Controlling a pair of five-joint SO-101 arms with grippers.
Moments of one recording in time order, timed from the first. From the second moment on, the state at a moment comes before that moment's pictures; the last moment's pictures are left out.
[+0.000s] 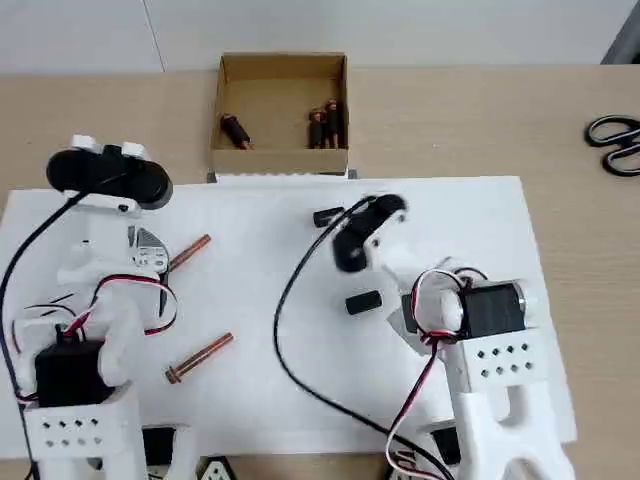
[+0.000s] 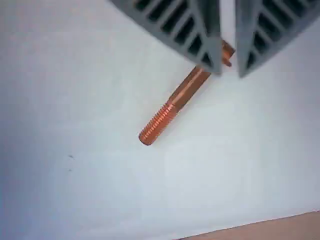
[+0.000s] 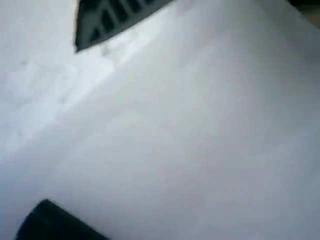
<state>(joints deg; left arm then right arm) -8.4 -58.4 35.8 76.3 -8.7 -13.1 -45.4 36.1 87.2 39.3</state>
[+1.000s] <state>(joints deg) -1.6 -58.4 37.9 74.6 -12.2 -17.4 -30.6 52.3 58.0 79.3</state>
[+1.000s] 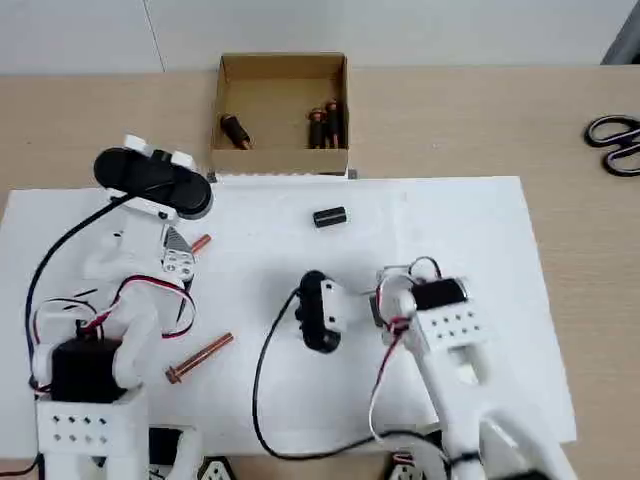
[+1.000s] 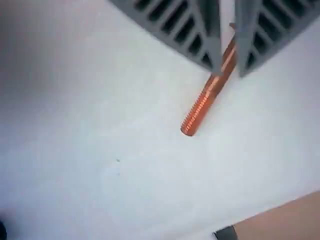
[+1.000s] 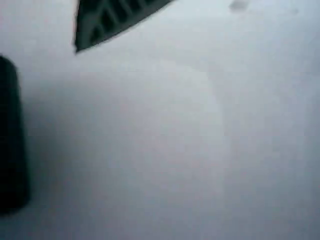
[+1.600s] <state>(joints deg) -1.6 -58.3 40.1 72.8 -12.2 -24.9 -17.7 40.4 57.8 74.4</state>
